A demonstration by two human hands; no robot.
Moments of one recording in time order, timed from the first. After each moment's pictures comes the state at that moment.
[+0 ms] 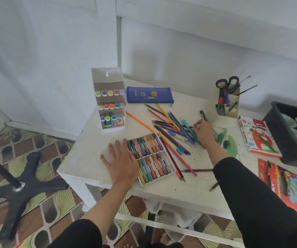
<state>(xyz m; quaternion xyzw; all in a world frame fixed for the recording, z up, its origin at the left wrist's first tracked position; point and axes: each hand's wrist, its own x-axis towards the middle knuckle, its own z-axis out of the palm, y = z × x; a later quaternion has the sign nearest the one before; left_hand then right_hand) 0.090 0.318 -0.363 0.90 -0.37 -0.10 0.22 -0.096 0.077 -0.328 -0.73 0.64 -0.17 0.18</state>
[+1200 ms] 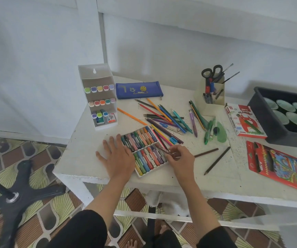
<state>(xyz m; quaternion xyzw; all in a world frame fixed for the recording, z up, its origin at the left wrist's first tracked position) 0.090 0.319 -0.360 0.89 -0.38 -0.10 0.23 -0.085 0.269 -0.338 -0.68 0.55 -0.36 0.33</state>
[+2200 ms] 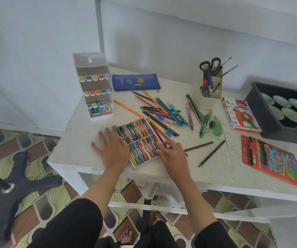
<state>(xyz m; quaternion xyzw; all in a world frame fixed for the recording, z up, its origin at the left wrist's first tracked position) 0.090 0.318 -0.363 0.89 -0.38 -0.09 0.23 -0.093 0.278 -0.353 -0.84 0.47 -0.26 0.11</state>
